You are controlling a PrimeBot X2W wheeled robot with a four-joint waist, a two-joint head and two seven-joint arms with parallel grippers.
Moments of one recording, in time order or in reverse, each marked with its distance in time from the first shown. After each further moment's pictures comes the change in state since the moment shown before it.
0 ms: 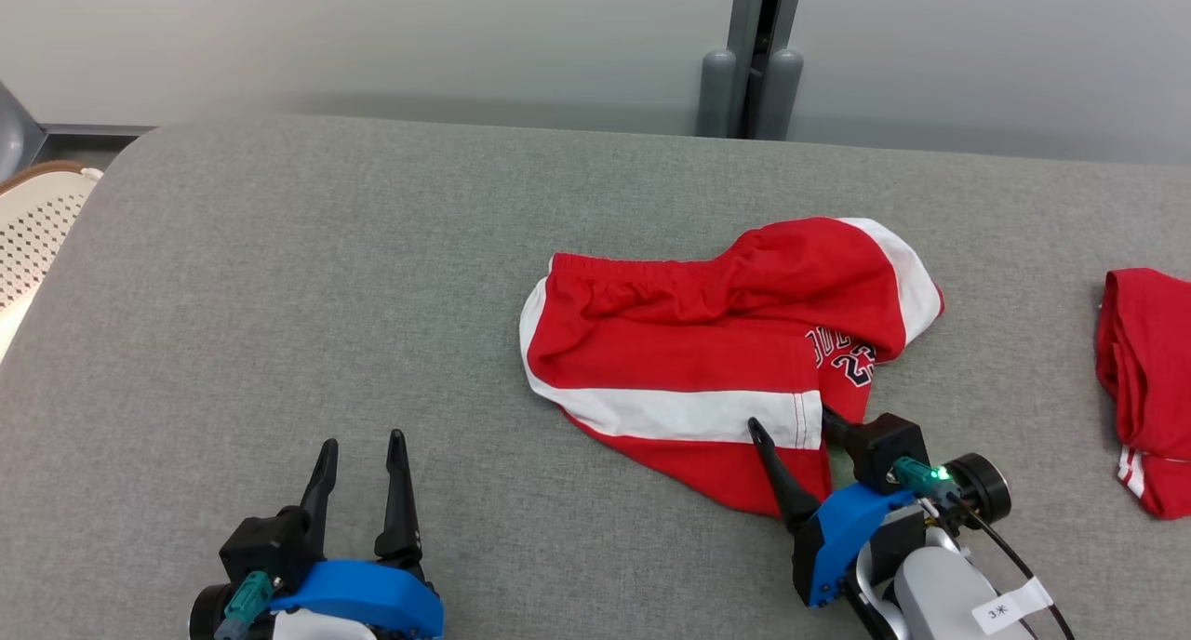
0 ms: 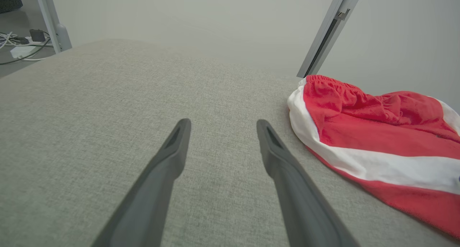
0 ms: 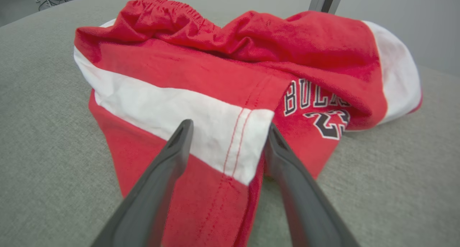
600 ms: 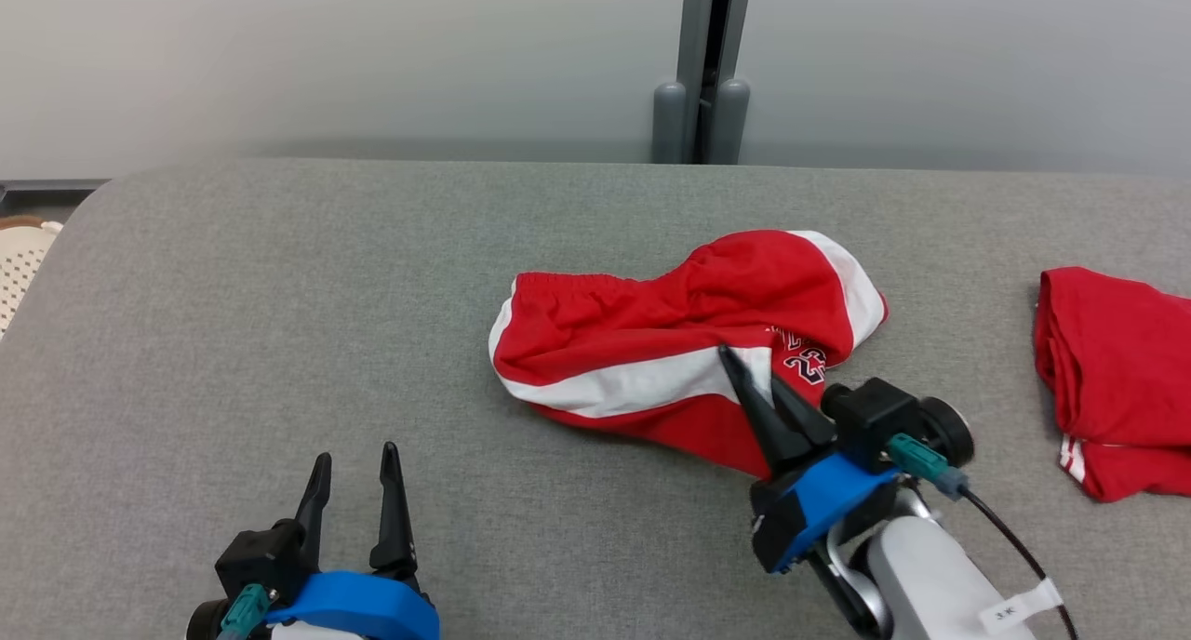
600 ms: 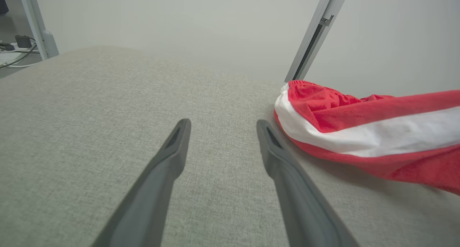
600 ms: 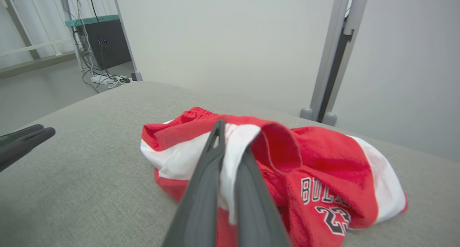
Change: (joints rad) left arm 0.019 -0.014 0.035 0.007 0.018 -0.008 -0.001; right arm -0.023 0.002 0.130 -0.215 0.125 0.000 -0.045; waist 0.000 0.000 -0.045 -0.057
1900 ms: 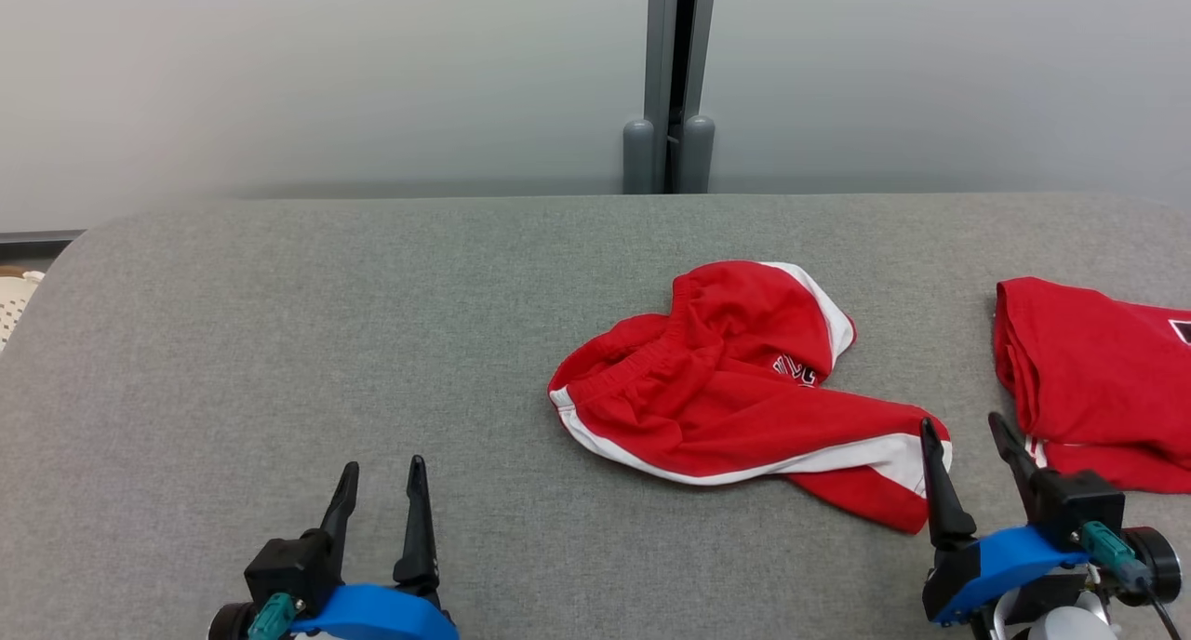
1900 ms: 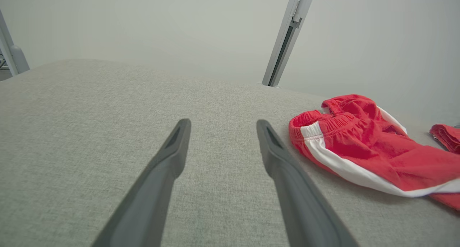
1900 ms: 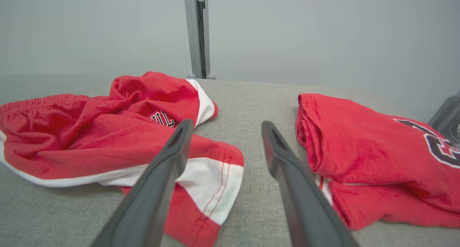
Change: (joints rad) left arm 0.017 -0.017 -0.013 0.007 0.044 -0.029 0.000; right arm 0.207 -0.004 -0.469 0.026 -0.166 0.000 -0.053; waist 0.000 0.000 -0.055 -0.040
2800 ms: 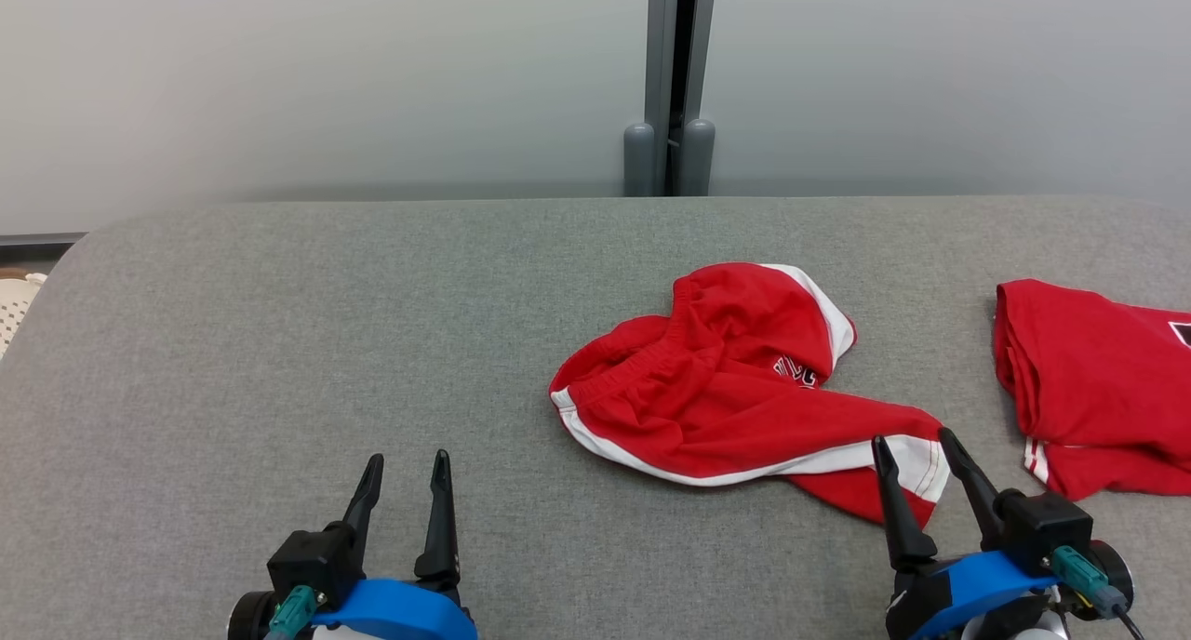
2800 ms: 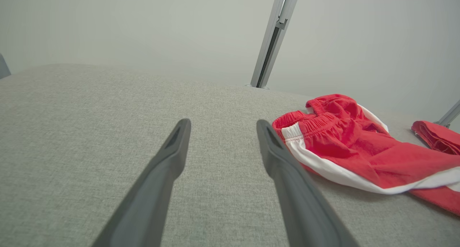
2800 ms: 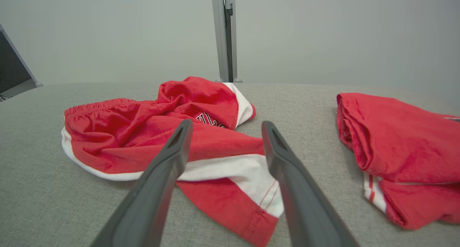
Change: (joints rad) left arm -0.015 -0.006 -0.042 0.002 -0.001 -0.005 0.000; right arm 0.059 0.001 0.120 -0.073 0.106 0.000 -0.010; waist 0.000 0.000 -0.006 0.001
